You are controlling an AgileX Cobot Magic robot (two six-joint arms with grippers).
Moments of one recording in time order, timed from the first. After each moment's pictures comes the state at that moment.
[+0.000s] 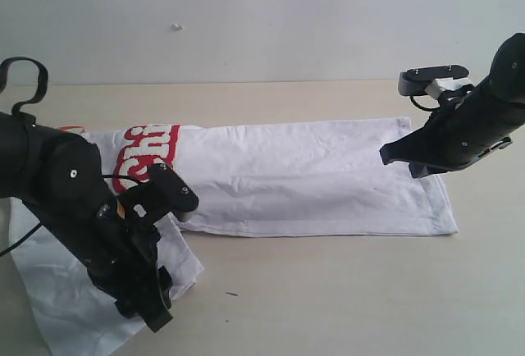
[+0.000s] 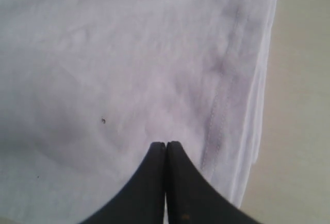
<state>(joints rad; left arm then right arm) -0.61 1.80 -0.85 -0.19 0.54 0.48 -0.02 1.88 -1.06 0.23 0.44 -0.26</state>
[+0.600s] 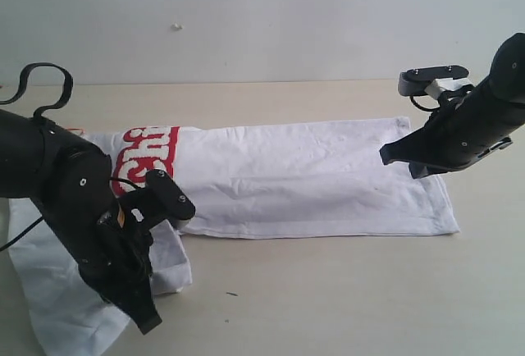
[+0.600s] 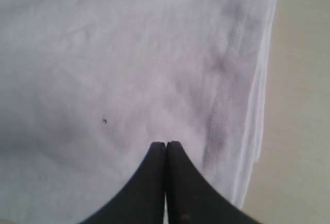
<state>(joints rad) -0.61 1.84 -0.87 0.00 0.59 0.33 -0.02 1.88 -1.06 0.23 0.44 -0.26</state>
